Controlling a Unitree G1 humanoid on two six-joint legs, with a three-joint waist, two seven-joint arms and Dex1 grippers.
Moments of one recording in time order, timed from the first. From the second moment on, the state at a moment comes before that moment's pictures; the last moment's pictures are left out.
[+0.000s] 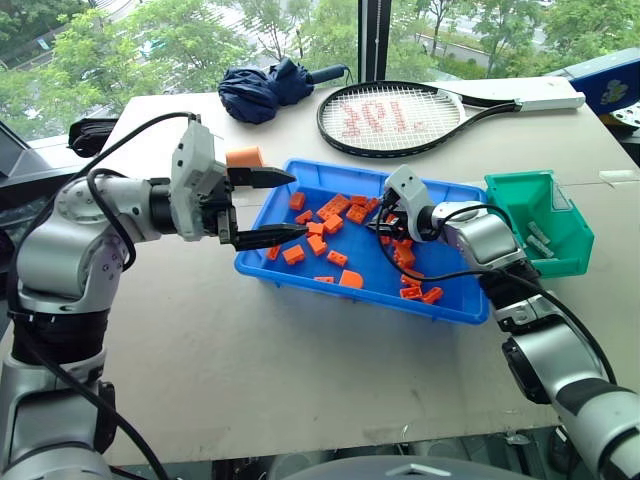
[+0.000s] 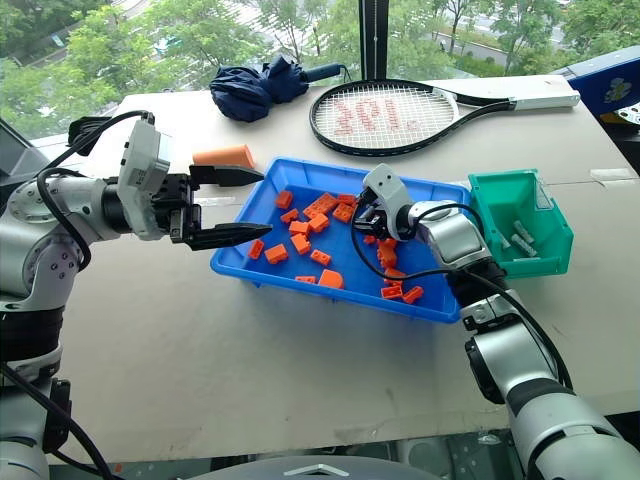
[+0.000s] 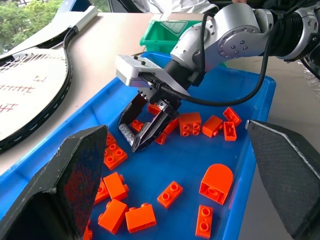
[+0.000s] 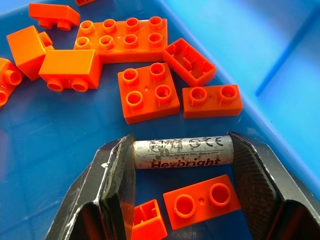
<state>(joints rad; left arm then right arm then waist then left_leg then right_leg) -0.55 0.90 0.12 -0.18 -0.63 0.55 -1.21 -0.87 -0.26 0.26 0.42 0.10 0.66 0.67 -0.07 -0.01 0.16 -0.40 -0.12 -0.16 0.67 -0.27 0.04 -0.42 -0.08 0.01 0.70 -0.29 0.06</state>
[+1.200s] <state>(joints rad) -0.77 0.73 0.03 -0.18 -0.70 0.60 -1.22 -0.42 -0.80 -0.37 -0.38 0.32 1.25 0.59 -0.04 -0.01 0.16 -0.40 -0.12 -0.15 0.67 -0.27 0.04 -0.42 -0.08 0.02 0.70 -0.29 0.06</state>
